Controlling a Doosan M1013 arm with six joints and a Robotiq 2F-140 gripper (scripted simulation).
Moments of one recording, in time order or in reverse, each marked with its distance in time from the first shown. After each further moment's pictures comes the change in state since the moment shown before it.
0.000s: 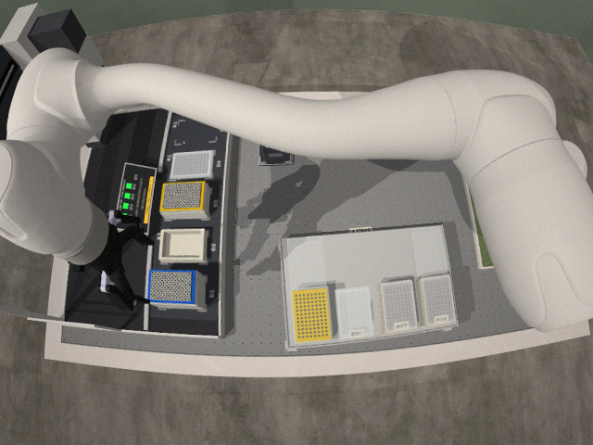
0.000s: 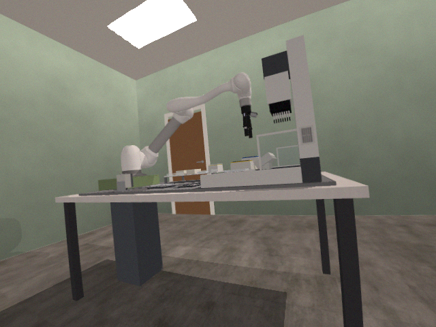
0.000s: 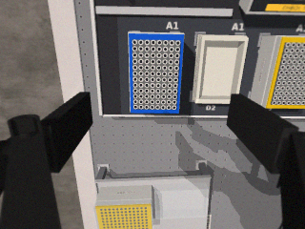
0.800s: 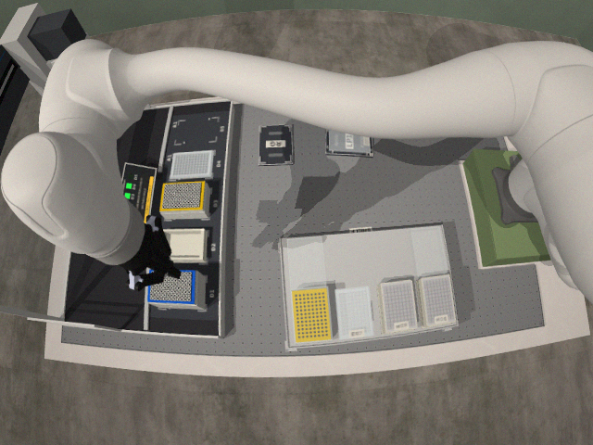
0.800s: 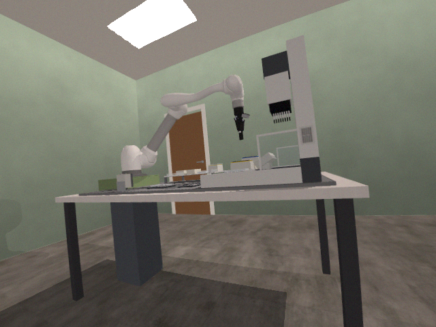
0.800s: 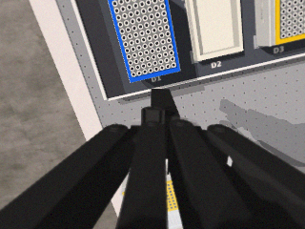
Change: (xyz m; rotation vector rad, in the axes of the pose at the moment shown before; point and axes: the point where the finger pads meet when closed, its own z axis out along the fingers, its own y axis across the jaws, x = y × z) arm -0.060 0.001 -0.002 -0.001 -0.003 0.244
